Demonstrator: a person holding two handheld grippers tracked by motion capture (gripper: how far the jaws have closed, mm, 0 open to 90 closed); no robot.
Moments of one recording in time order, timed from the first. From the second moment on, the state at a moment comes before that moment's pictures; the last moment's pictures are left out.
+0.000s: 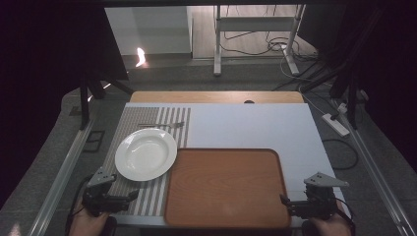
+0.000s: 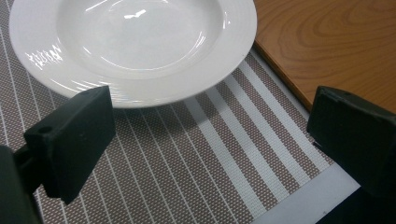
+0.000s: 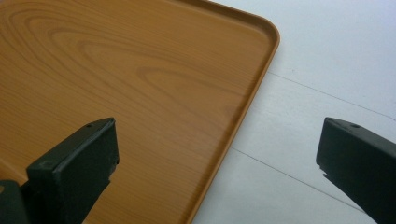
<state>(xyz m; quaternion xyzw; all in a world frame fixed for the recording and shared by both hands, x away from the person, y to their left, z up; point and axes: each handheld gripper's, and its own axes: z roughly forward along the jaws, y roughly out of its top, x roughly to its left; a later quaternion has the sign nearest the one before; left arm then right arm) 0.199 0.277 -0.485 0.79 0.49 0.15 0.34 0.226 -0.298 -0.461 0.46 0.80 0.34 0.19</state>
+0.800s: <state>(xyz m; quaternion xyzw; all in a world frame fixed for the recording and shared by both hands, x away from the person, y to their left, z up) 0.201 0.275 -0.486 0.80 0.48 0.13 0.34 0.226 -0.297 -0.461 0.45 0.80 0.34 0.19</state>
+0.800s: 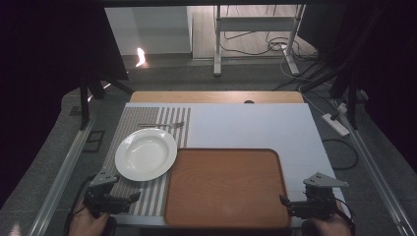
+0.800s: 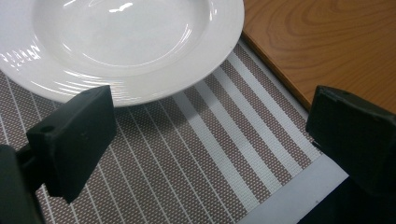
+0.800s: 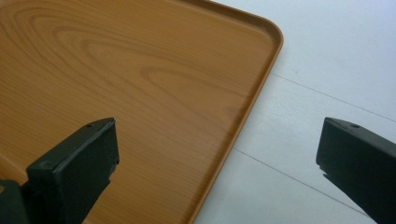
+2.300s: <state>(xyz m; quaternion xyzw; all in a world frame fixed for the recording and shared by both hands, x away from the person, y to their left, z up) 0.275 0.268 -0.480 0.80 0.49 0.11 0.31 0.225 -0.297 -0.461 0.44 0.81 0.34 0.19</state>
